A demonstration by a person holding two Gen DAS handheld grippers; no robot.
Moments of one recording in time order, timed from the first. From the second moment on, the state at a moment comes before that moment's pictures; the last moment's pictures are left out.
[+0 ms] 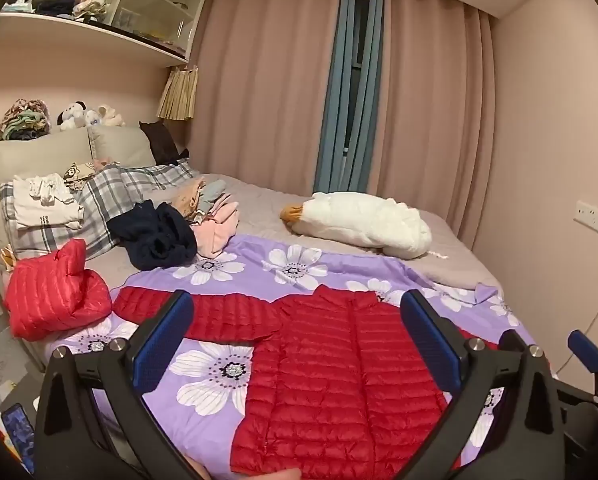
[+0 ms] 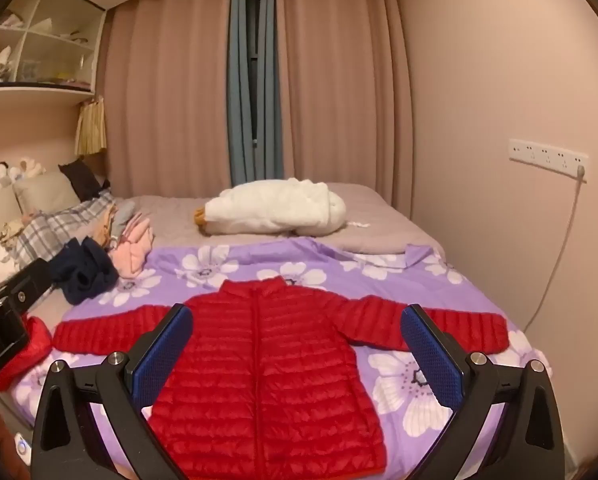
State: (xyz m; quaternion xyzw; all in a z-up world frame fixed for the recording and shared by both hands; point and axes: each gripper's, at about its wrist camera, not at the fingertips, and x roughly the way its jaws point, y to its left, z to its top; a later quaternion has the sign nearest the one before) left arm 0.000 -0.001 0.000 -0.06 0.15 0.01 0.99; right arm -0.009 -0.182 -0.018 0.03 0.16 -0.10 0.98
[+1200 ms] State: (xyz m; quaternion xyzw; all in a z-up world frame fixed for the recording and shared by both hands) left arm 0.002 0.000 -0.008 -0.06 0.15 0.00 0.99; right arm -0.012 -0.183 -0.018 0.04 0.16 -0.10 0.98
